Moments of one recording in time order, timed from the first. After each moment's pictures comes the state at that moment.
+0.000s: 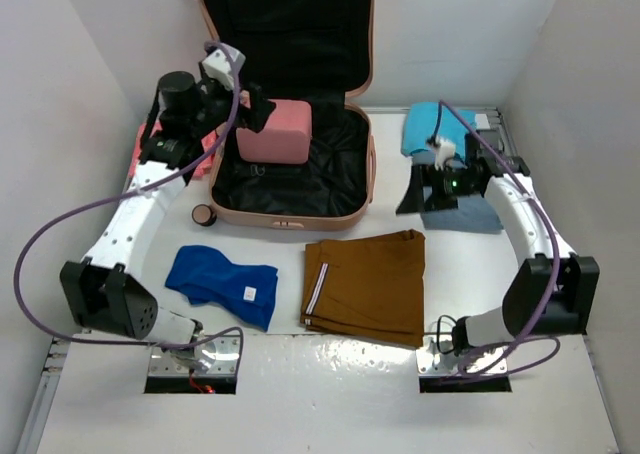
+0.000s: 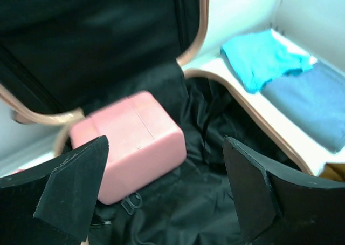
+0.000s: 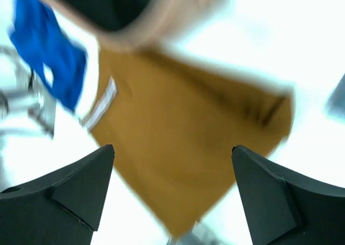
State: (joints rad) left arm -0.18 1.45 1.44 -0.08 0.39 0.05; right arm 0.00 1.44 1.18 -0.81 -0.69 -0.10
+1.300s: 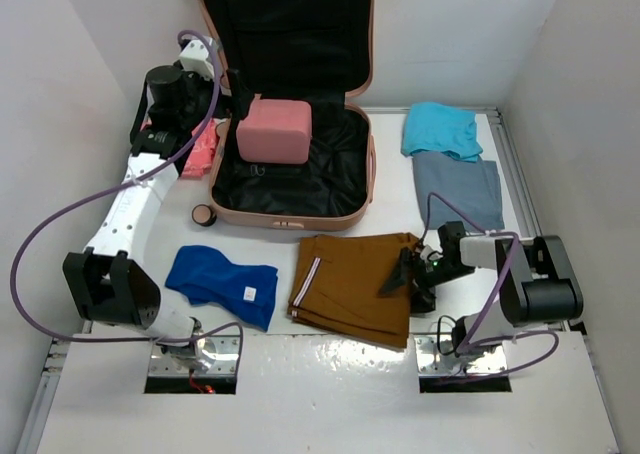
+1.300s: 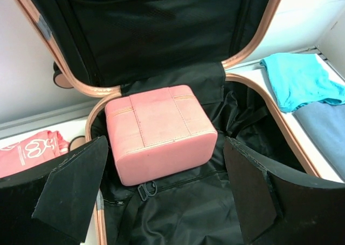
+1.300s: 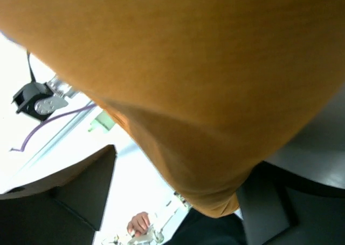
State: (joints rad) left arm -0.09 1.47 1.48 -0.11 0.28 -0.07; right arm 0.04 1.52 0.40 -0.51 -0.85 0.38
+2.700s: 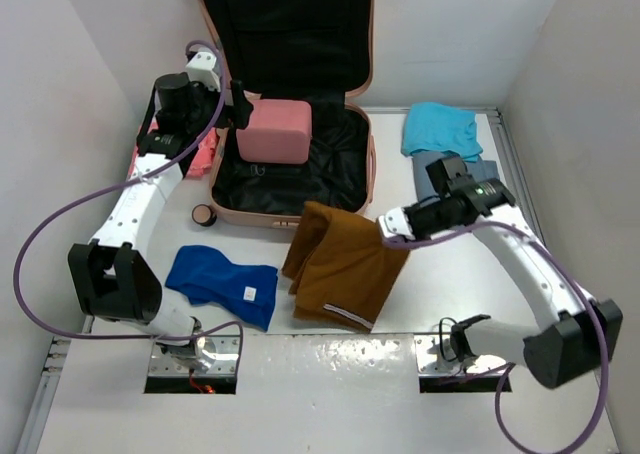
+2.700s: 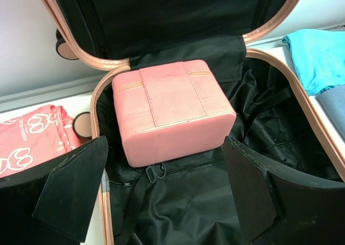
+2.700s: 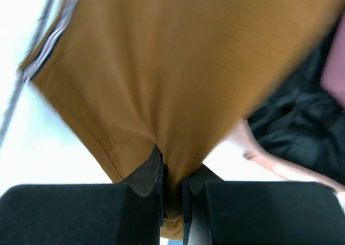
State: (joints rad) left arm -0.08 1.51 1.43 -0.12 0.24 -0.04; right arm 0.31 1.18 1.06 -1.10 -0.80 -1.57
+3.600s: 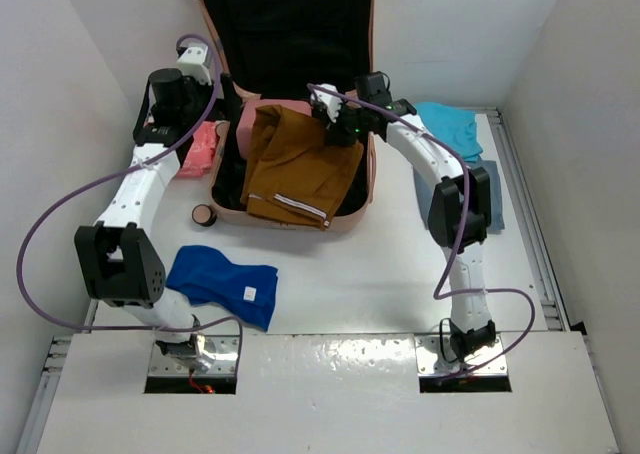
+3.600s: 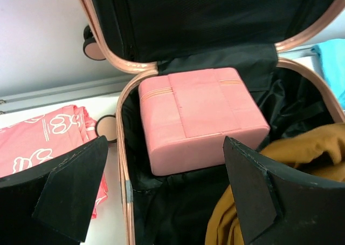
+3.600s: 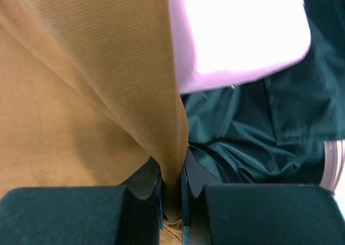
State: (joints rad) left arm -0.02 1.59 1.47 -0.08 0.23 -0.03; right arm 0.39 2.22 2.07 -0.60 -0.56 -0.69
